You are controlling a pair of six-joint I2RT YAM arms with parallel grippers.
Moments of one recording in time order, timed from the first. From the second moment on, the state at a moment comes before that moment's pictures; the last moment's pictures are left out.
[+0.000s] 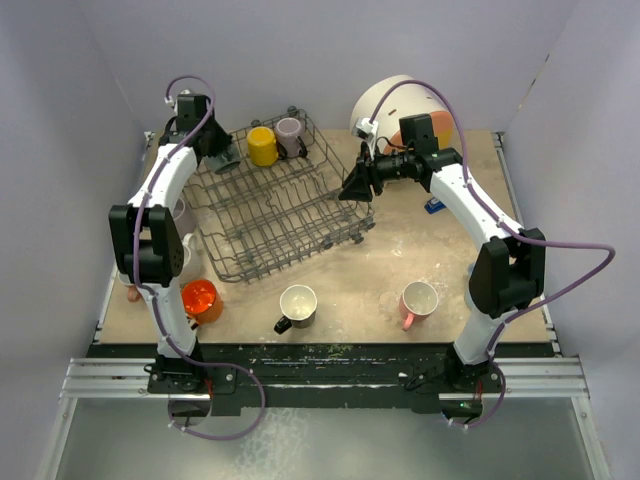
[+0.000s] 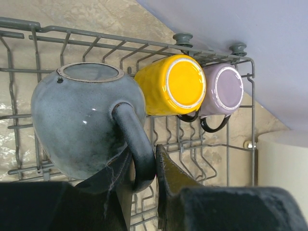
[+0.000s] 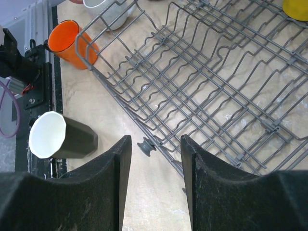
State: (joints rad) left arm -0.04 2.00 1.80 -0.41 -0.02 -0.73; right arm 0.29 1.77 1.58 -0.55 -1.00 -0.35
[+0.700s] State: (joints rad) left arm -0.04 2.04 1.80 -0.41 -0.09 -0.61; right arm 0.29 1.78 1.58 -0.55 -0.99 -0.36
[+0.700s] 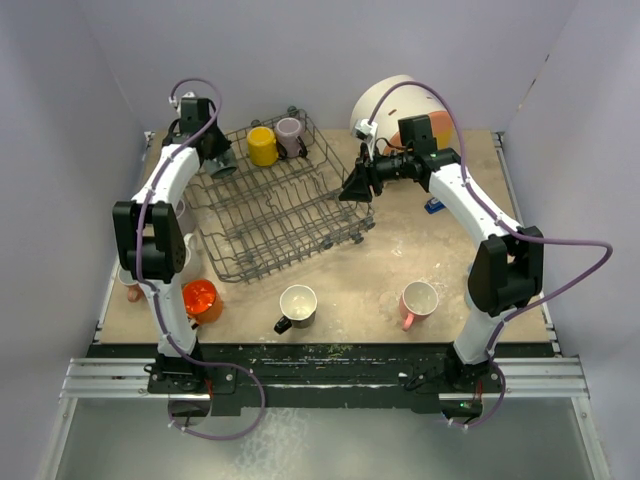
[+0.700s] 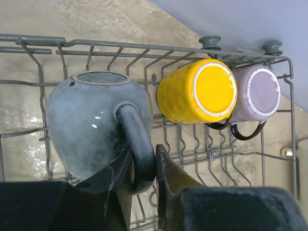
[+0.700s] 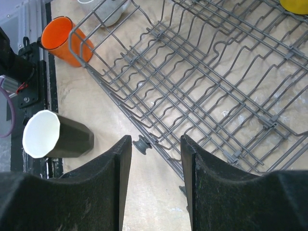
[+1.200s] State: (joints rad) left arm -0.04 2.09 1.82 -0.28 -0.16 -0.47; right arm 0.29 1.78 1.58 -0.55 -0.99 -0.37
